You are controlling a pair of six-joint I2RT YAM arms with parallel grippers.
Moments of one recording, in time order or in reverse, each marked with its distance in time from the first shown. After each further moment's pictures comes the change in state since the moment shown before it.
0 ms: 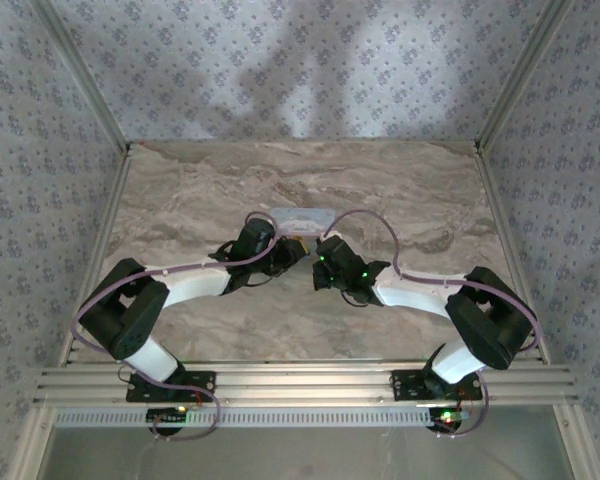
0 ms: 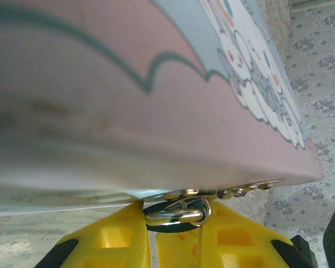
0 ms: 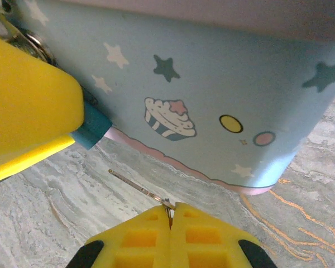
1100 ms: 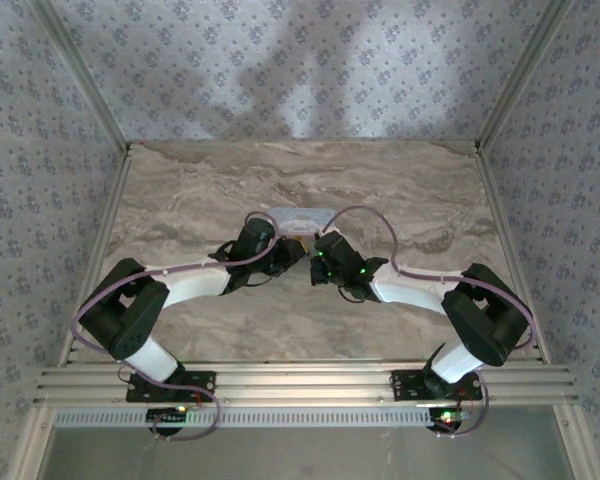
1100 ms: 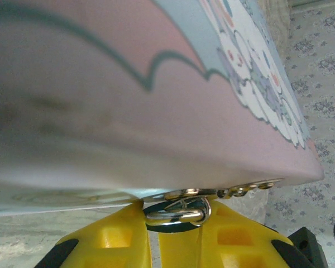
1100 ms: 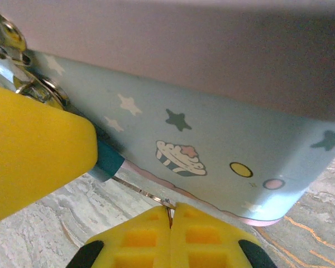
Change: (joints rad) left arm 0.000 0.000 0.000 0.001 -0.004 0.000; right arm -0.011 0.025 0.026 0.029 -0.015 0.011
